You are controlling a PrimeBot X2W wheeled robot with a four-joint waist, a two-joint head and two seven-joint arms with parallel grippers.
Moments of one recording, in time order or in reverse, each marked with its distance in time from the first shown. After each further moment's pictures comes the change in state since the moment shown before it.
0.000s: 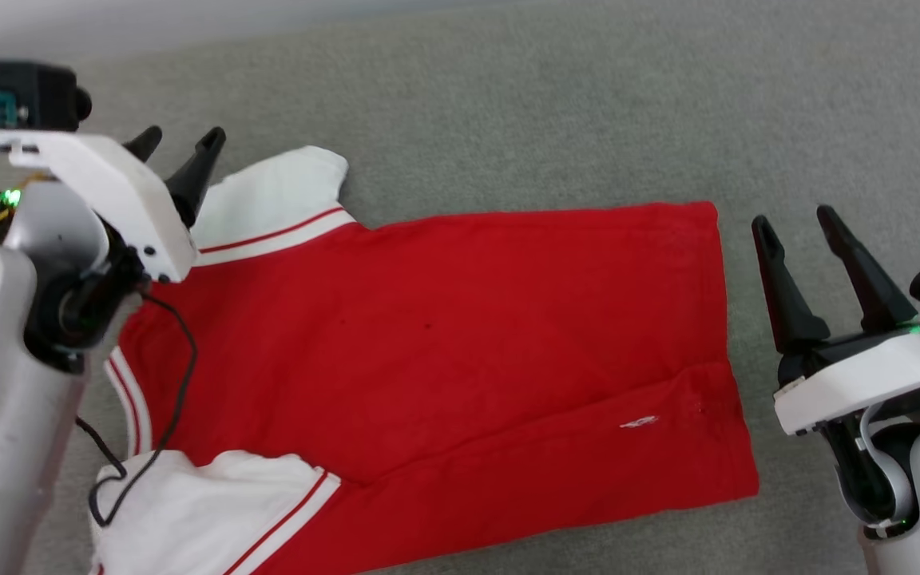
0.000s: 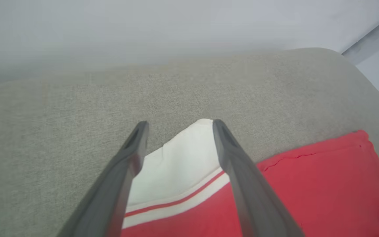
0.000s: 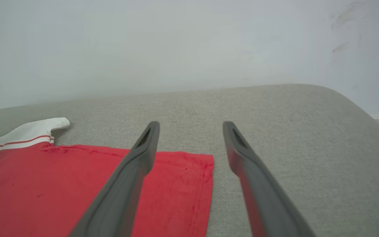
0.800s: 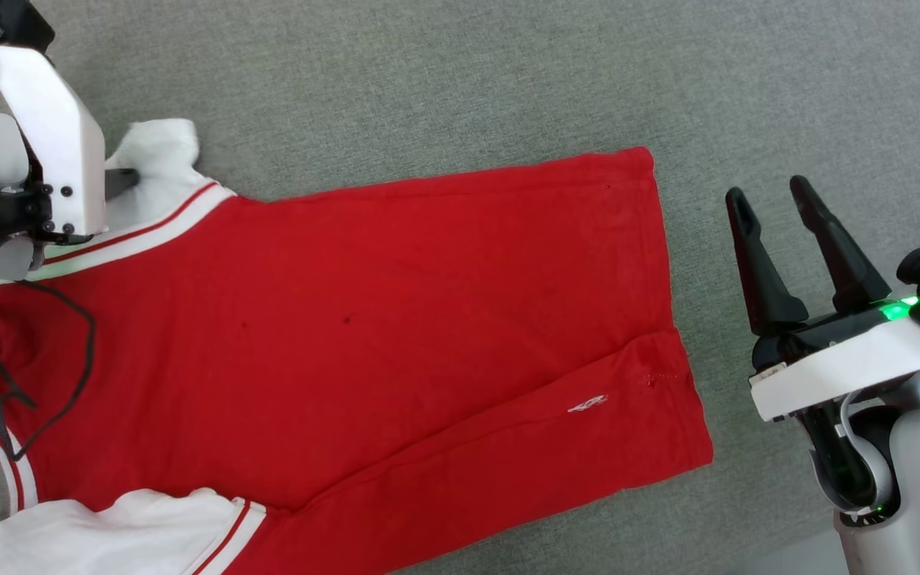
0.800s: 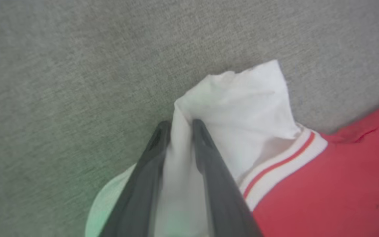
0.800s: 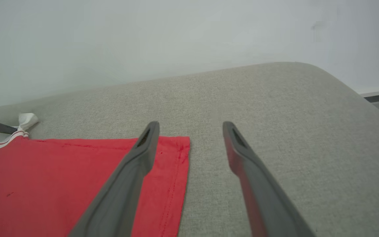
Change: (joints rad) left arm -0.290 0.113 -0.161 0.291 -0.037 -0.100 0.541; right arm -0.051 0.027 0.048 -0.018 0.051 0.000 -0.048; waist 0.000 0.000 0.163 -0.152
